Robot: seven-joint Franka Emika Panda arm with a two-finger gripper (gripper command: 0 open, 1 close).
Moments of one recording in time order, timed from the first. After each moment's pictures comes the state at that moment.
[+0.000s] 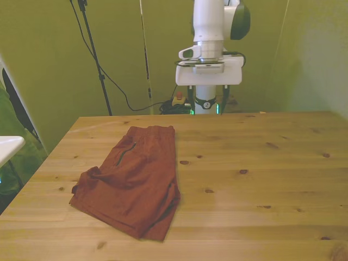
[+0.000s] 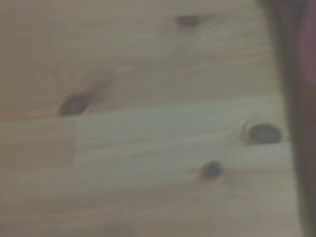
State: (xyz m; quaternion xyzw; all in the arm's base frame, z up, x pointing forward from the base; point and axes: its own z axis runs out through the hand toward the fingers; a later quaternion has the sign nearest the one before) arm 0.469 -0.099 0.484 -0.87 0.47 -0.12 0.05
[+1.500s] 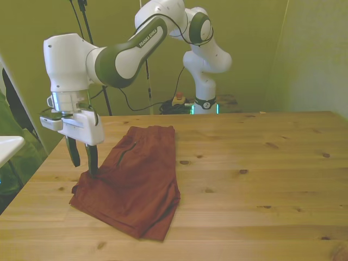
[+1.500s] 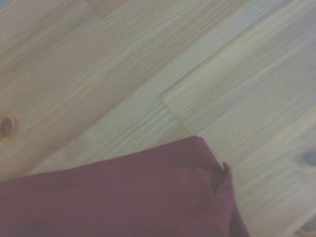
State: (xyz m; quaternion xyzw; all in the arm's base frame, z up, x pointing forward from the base) arm 0.619 -0.434 0.407 -0.73 0.67 -0.12 0.09
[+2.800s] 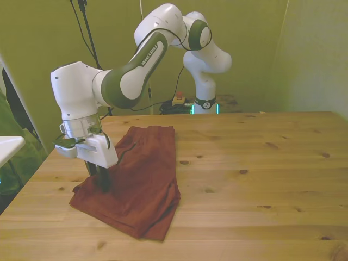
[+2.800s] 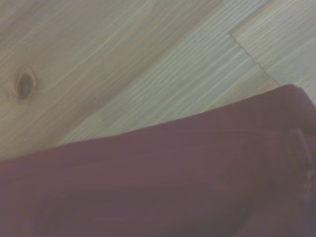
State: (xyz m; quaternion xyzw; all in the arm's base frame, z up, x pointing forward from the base) arm 0.635 -0.415 0.357 -0.73 0.67 -0.08 0.13
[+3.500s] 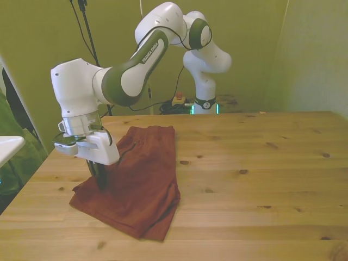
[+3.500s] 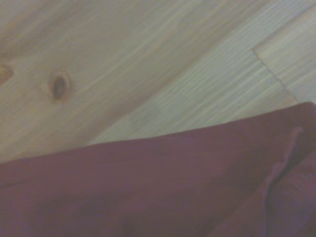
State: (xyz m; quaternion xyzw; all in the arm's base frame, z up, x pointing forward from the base) arm 0.640 -0.403 0.380 -0.75 0.64 -0.10 0.13
